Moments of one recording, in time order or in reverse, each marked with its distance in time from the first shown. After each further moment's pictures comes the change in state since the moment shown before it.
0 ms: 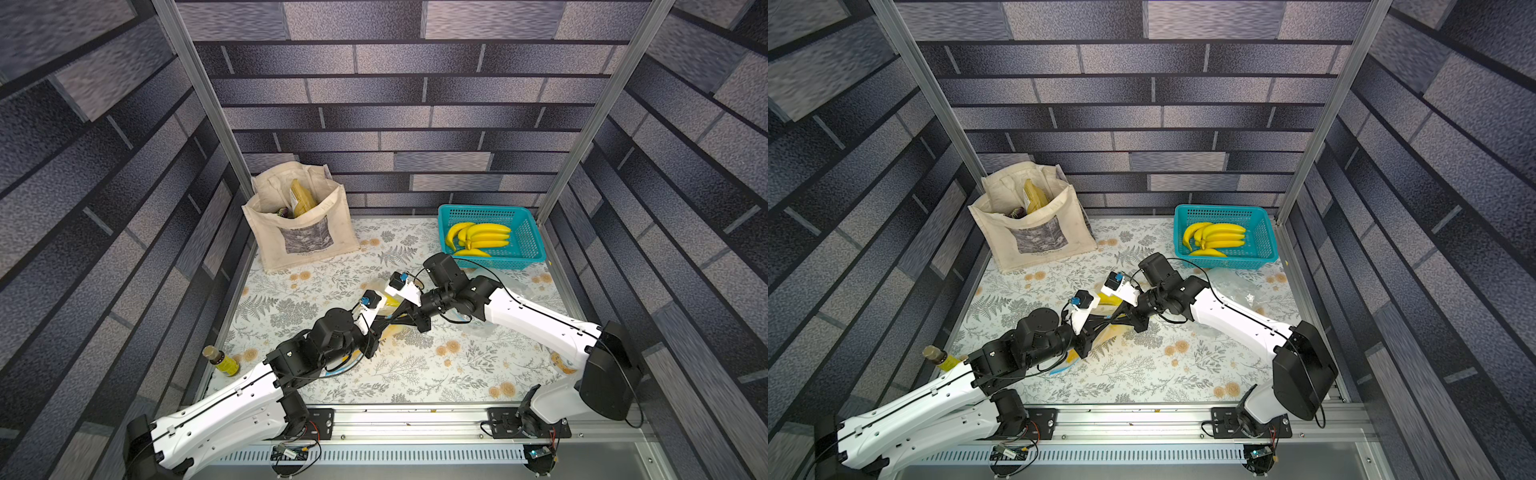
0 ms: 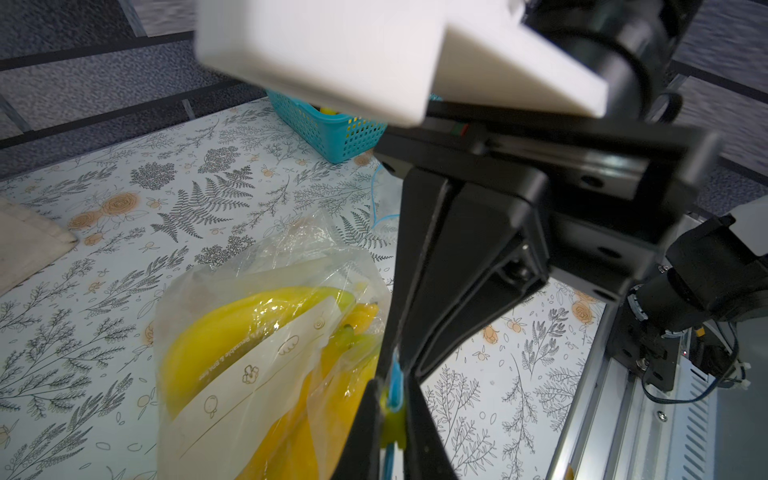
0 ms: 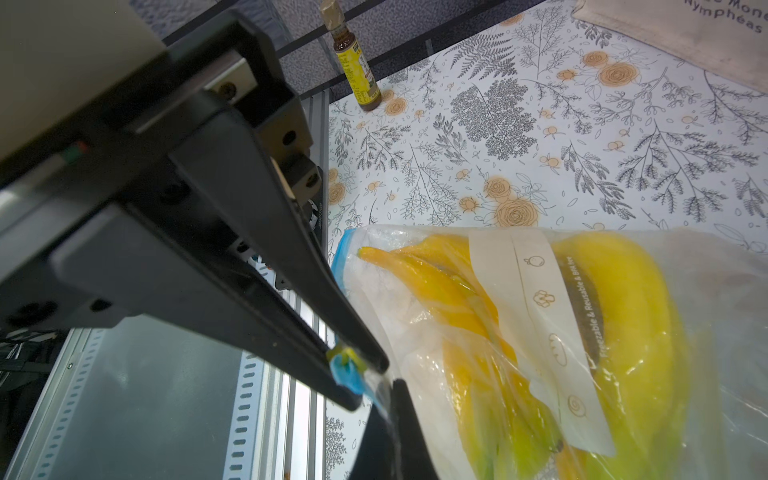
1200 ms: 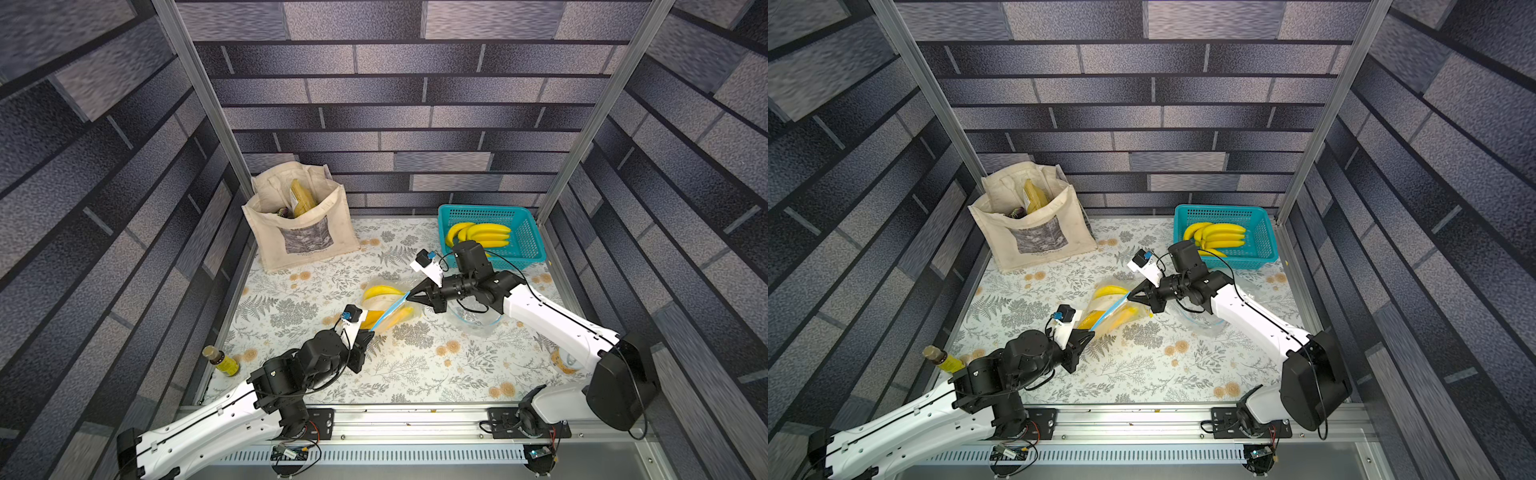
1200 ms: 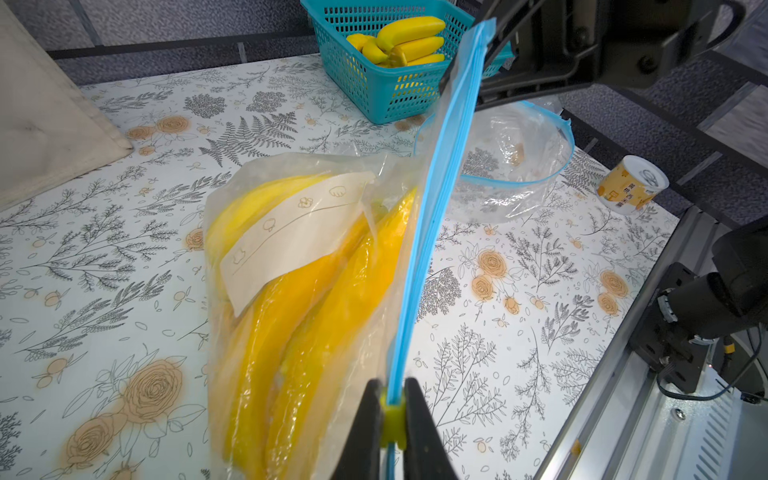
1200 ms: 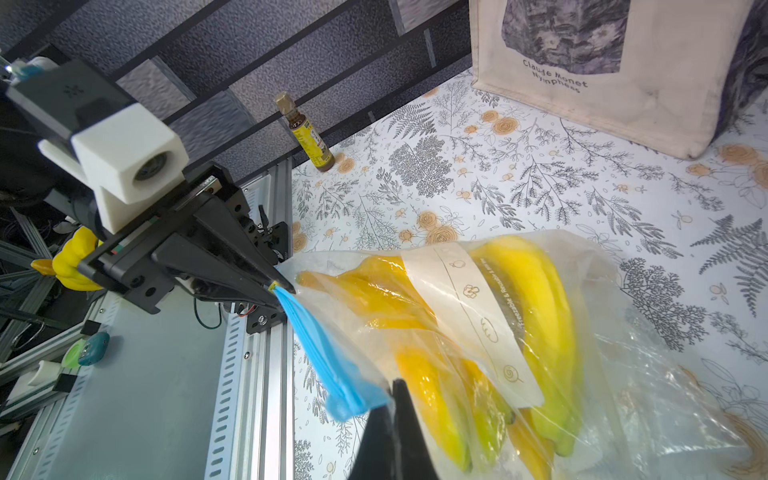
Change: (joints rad) left arm -0.109 -0.211 -0.128 -0.162 -0.197 -0.178; right arm -0.208 -0.074 -0.066 0.105 -0.052 0.061
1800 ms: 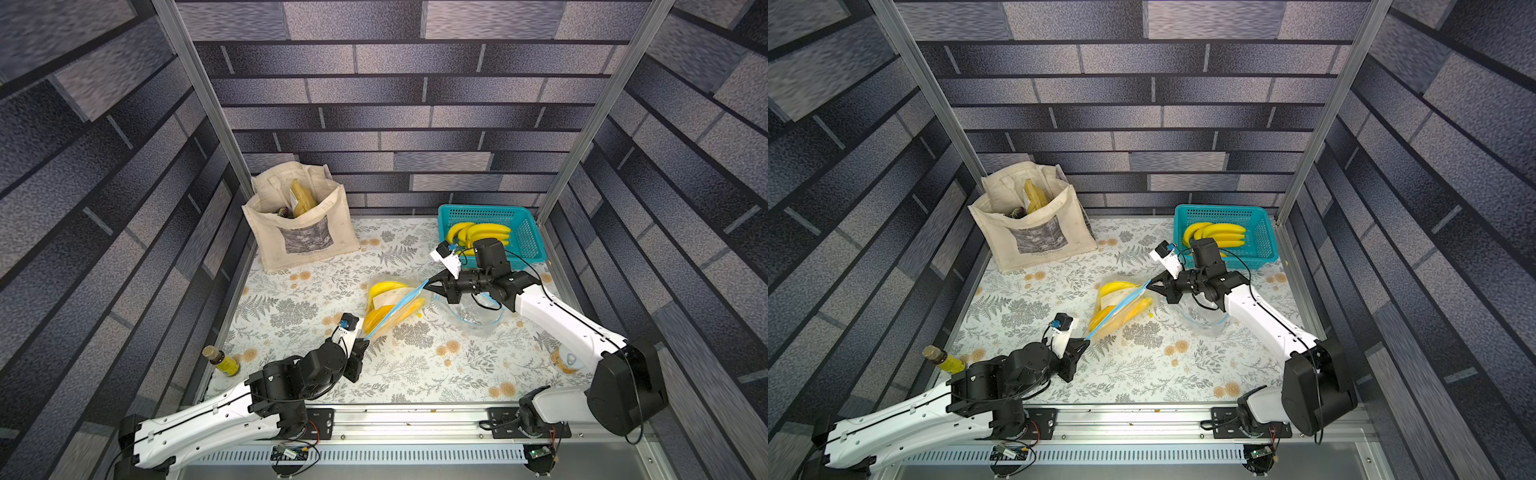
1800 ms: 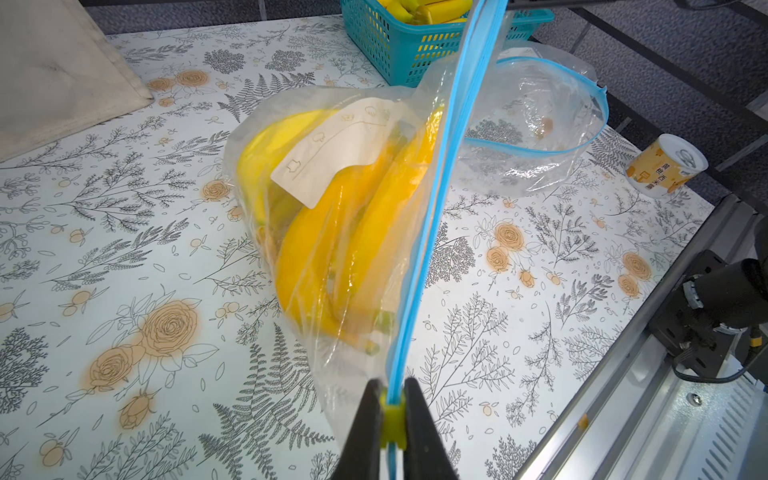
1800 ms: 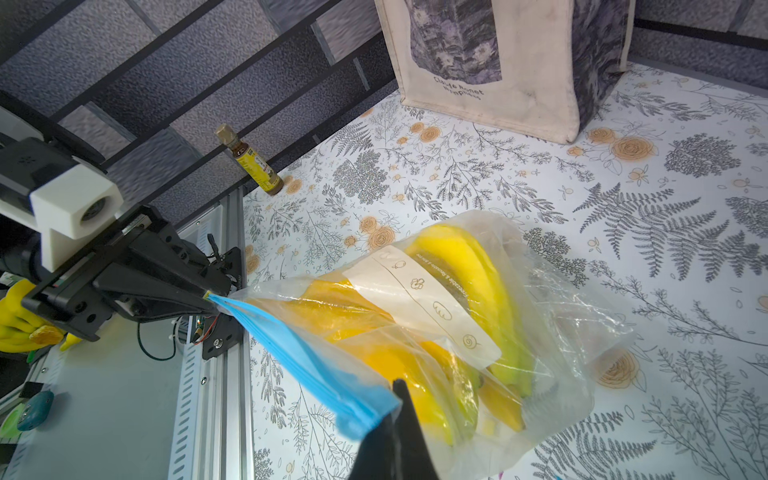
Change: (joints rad) left arm -0.141 -0.041 -0.012 -0.126 -0.152 -0.126; right arm -0.157 -0.034 -0.066 0.055 0.002 0.024
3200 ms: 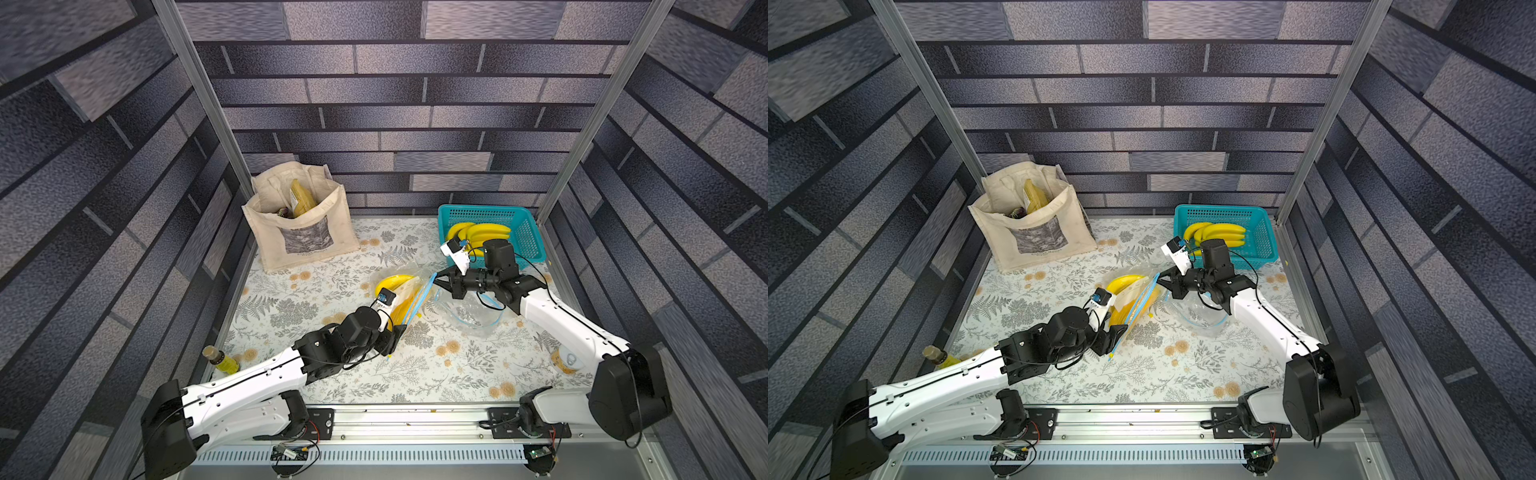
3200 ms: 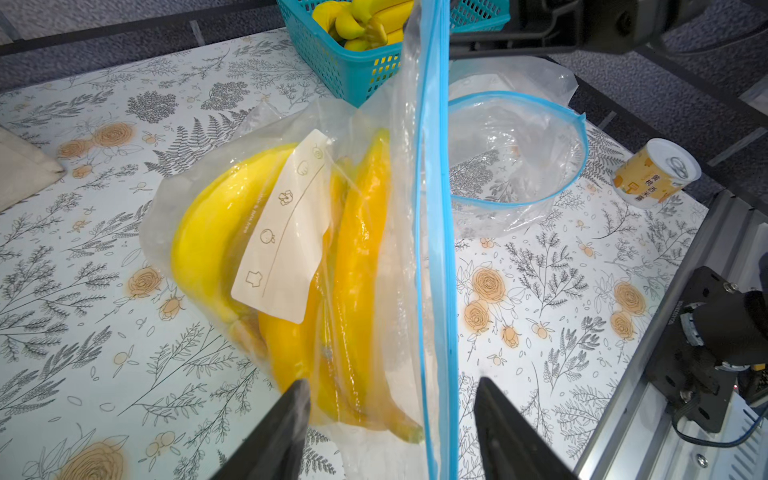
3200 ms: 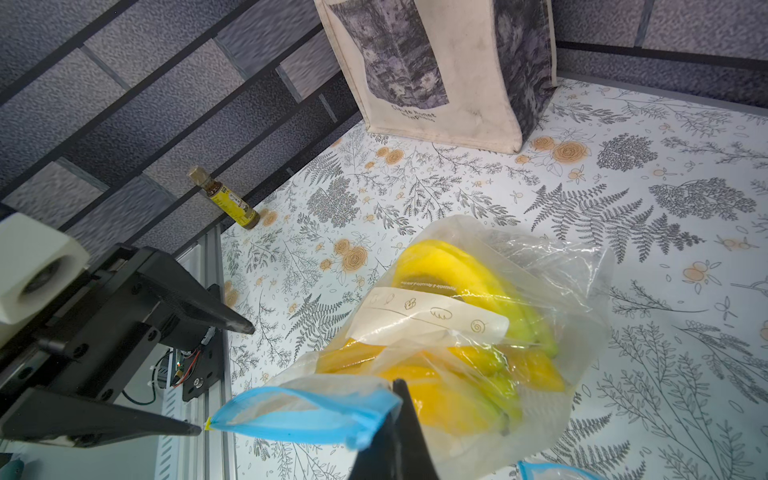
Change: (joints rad) left arm 0.163 0.476 0.196 0.299 0.208 0.163; right arm -0.047 -0.027 -0.062 0.113 0.018 0.104
